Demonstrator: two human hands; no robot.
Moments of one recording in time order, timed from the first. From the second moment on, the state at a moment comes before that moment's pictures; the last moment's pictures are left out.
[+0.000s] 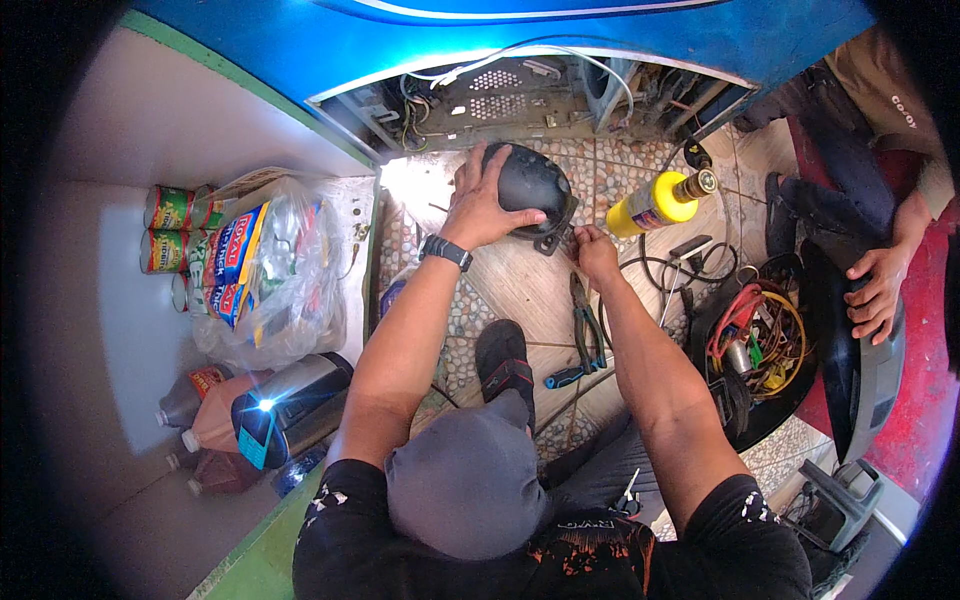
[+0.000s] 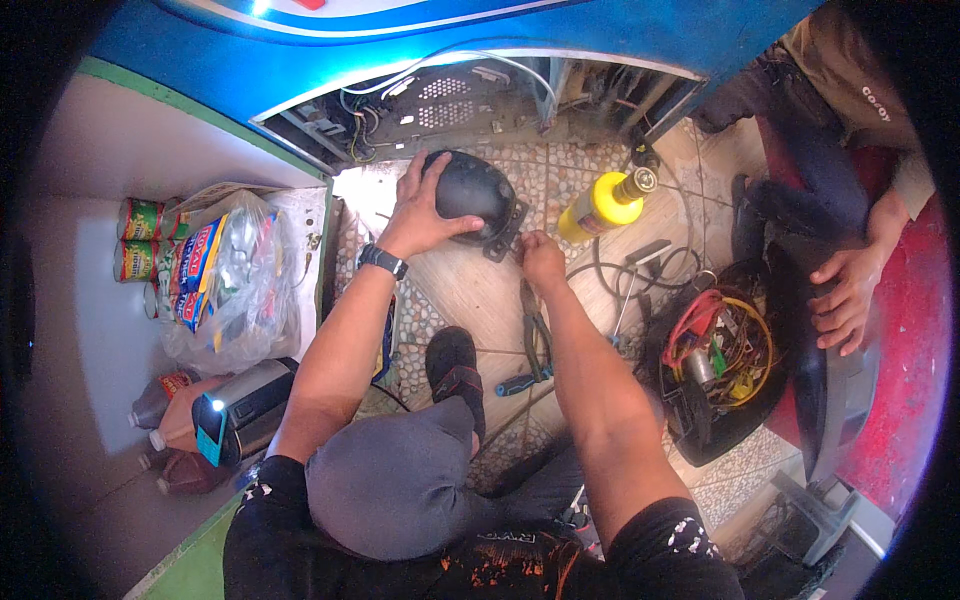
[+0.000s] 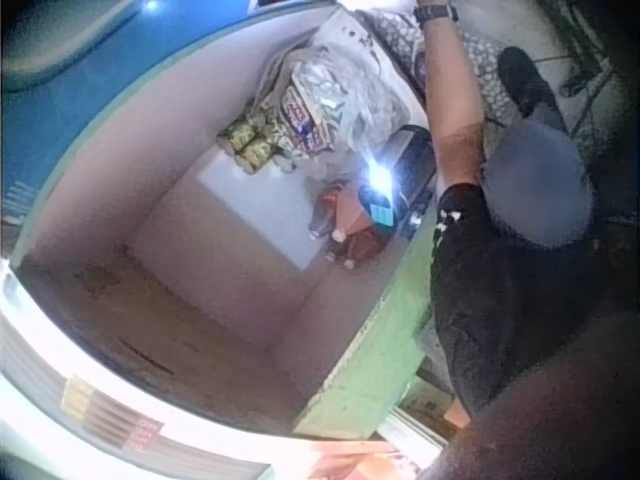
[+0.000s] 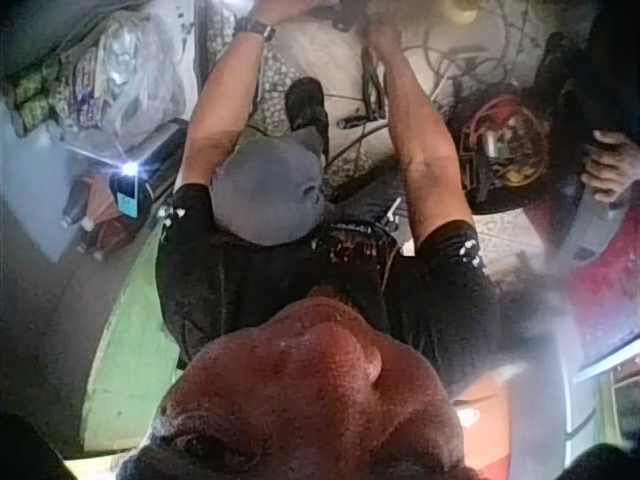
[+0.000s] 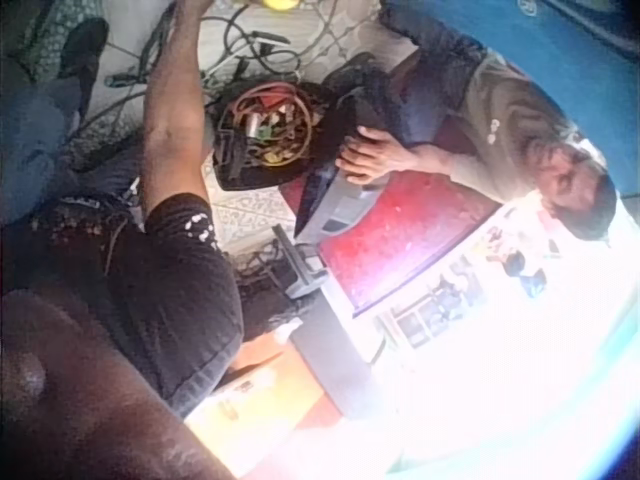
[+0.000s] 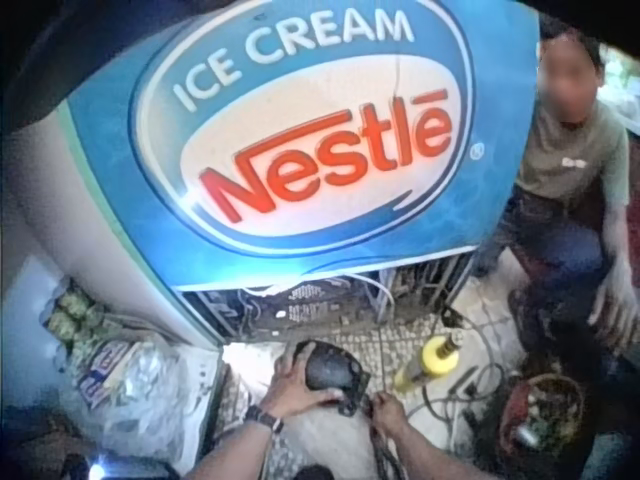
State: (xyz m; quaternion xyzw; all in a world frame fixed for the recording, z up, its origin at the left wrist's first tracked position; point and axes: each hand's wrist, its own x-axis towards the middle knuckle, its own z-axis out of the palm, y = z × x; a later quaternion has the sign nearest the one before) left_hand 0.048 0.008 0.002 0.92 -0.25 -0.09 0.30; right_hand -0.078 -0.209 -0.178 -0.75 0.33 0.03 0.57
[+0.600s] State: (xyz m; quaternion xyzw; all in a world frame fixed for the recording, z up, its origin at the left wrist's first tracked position) left_hand 0.081 0.058 0.017 0.72 -0.05 -0.04 0.69; right_hand -0.112 -0.166 -0.019 -0.83 0.27 -0.05 0.49
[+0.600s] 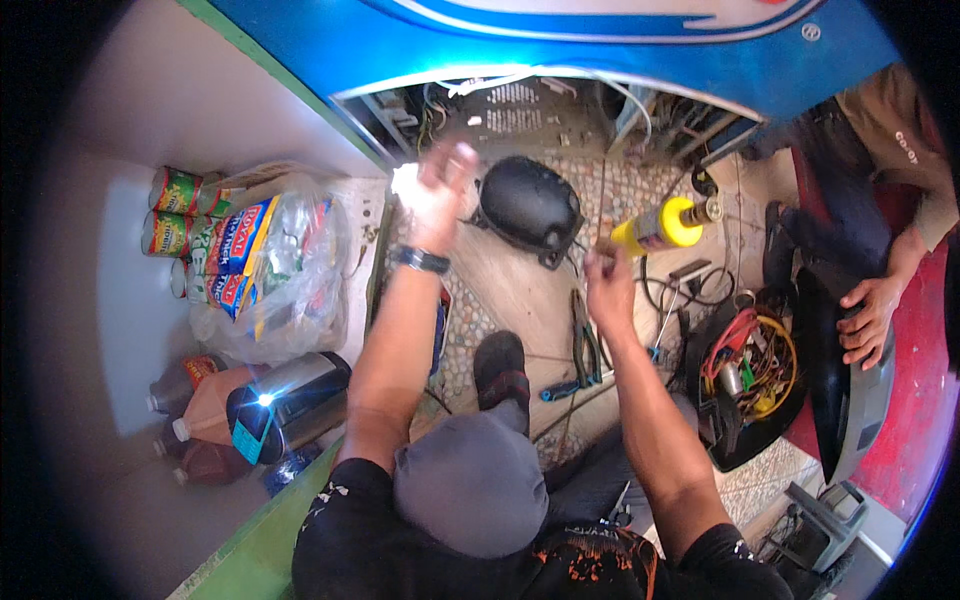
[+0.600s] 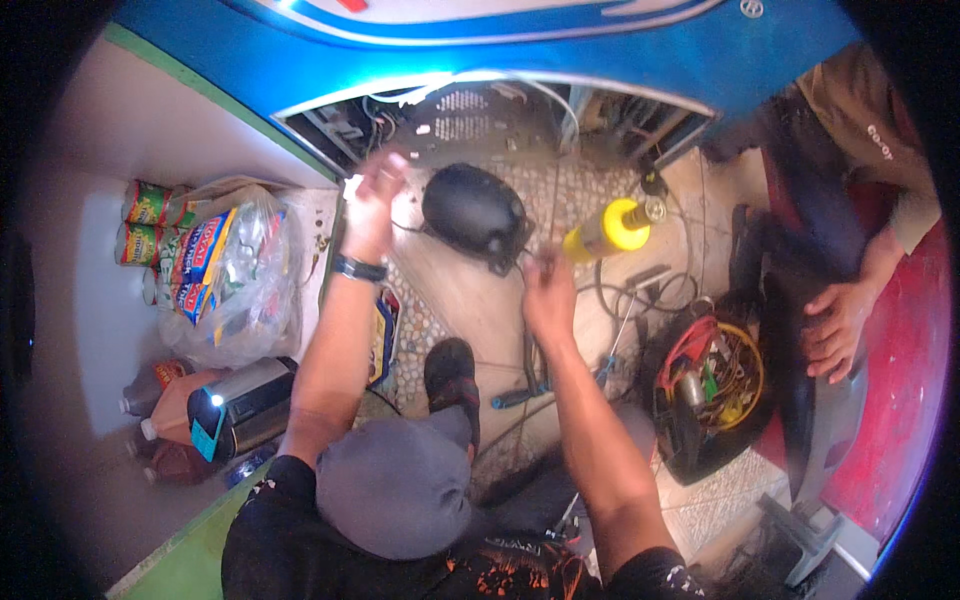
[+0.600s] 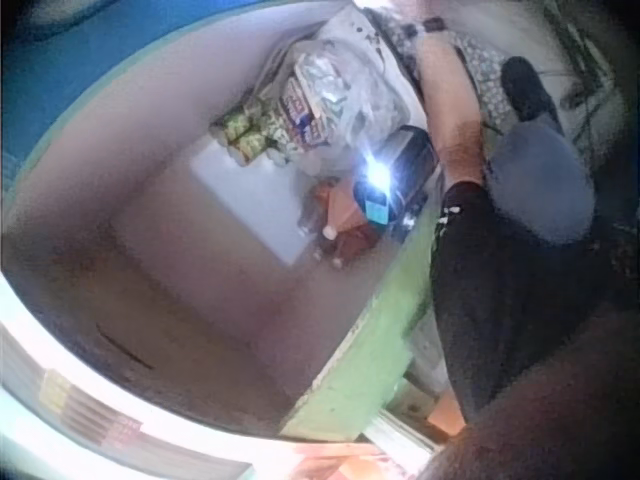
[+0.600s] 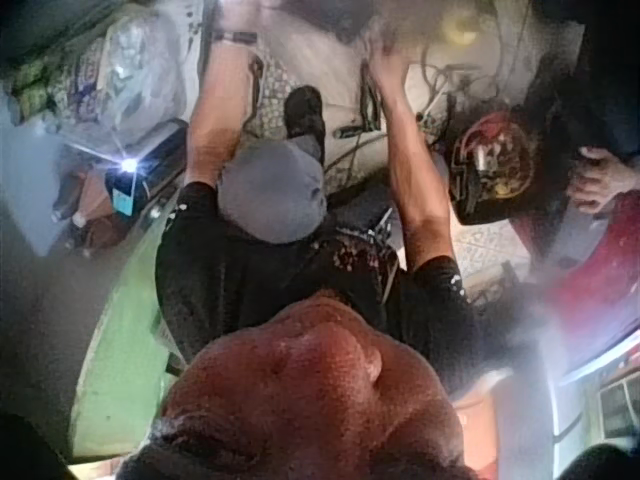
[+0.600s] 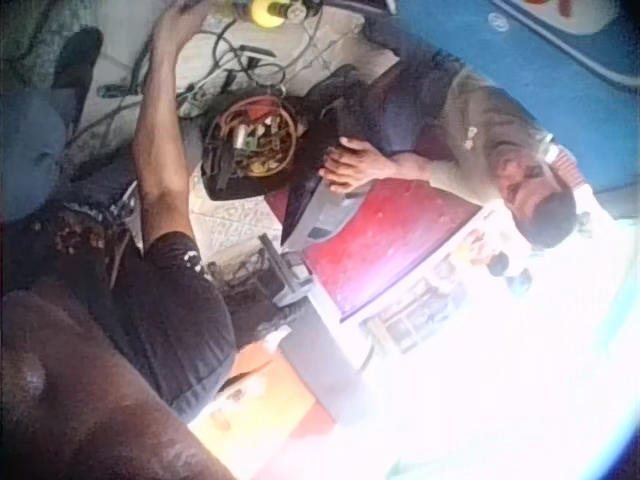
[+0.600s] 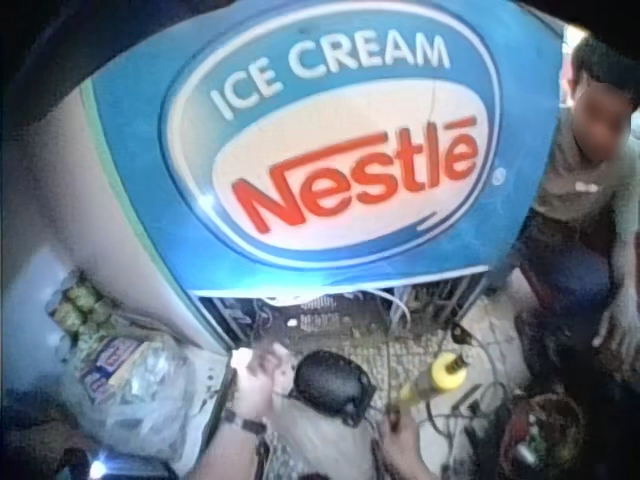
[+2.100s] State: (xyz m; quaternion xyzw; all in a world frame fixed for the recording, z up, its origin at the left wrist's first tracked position) left_hand 0.166 -0.015 0.029 0.52 -0.04 0.05 0.85; right_hand 0.137 -0.198 -0.044 -0.61 0.26 -0.20 0.72
